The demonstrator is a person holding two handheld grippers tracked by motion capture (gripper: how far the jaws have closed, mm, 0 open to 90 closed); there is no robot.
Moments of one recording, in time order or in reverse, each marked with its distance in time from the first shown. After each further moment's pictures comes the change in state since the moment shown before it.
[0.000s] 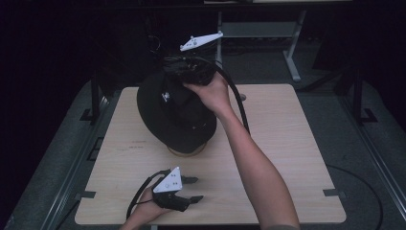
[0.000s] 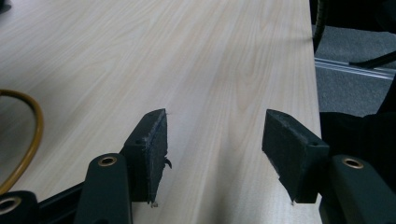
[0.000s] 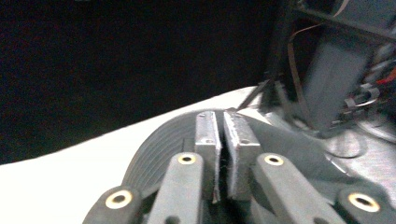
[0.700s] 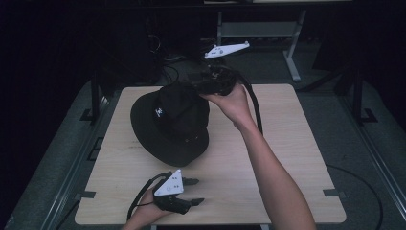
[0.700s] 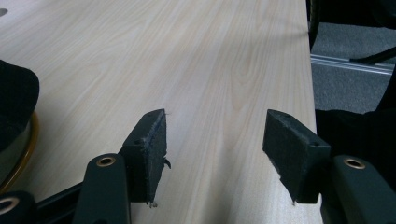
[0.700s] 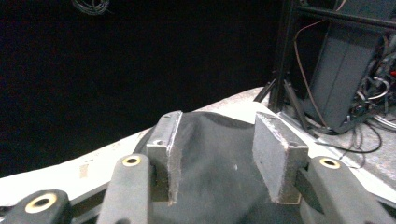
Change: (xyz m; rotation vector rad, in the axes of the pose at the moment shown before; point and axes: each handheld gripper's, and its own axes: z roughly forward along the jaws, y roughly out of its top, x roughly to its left) left arm -0.005 0.000 0.001 -0.013 0.003 0.006; right arm -0.008 -0.033 -0.044 -0.040 0.040 0.063
